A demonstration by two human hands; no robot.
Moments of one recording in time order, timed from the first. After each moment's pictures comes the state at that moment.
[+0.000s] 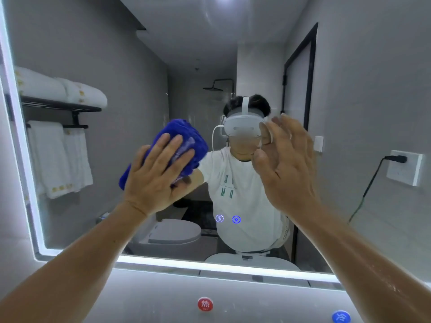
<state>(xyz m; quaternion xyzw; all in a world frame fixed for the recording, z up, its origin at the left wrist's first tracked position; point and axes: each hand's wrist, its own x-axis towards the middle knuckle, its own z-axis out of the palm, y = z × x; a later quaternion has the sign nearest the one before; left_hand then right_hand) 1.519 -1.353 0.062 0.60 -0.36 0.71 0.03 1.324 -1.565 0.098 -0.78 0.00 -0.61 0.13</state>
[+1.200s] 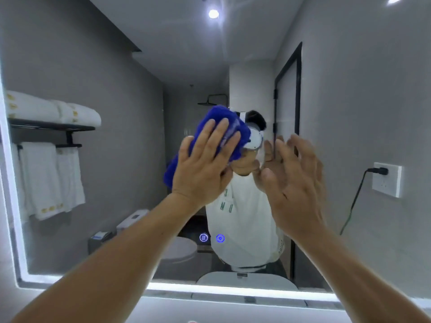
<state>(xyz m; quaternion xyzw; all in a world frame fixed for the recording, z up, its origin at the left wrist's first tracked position) 1.449 -1.469 0.120 0.65 -0.35 0.67 0.07 1.295 -1.599 0.095 -0.75 0.03 -0.65 0.13</state>
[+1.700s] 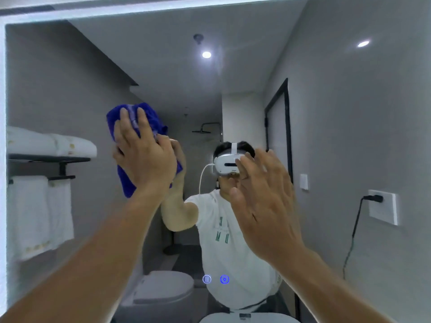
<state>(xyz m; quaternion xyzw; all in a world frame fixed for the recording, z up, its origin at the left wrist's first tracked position) 1.466 -1.407 0.219 0.72 -0.10 0.59 0.36 1.307 -1.551 0.131 -0.76 -0.03 -0.64 0.10</state>
